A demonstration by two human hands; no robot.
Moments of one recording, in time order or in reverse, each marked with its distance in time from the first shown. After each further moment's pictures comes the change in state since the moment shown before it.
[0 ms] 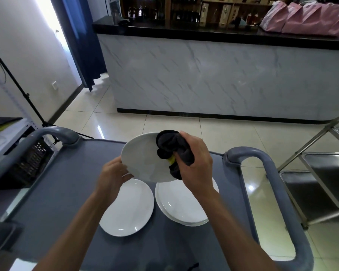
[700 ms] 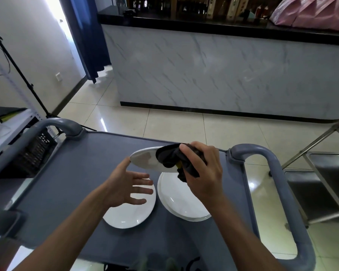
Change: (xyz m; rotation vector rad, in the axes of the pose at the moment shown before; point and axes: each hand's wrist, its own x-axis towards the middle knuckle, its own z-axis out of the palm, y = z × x) left_hand -0.005 -0.011 -0.005 -0.019 -0.138 -0.718; right_hand -0.018 0.005 -0.016 -0.192 0.036 -0.377
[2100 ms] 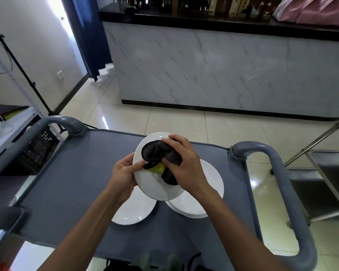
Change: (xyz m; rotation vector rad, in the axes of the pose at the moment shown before) left_hand -0.006 -0.011 0.022 -0.090 0.104 0.639; right_hand 0.008 -0.018 0.031 0.444 -0.403 0.490
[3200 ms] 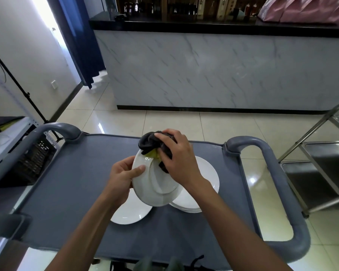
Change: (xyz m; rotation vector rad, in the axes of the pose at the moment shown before) left_hand -0.022 0.005 0.006 0.169 -0.067 0.091; right_hand 0.003 -0.016 0.001 -0.341 0.069 -0.049
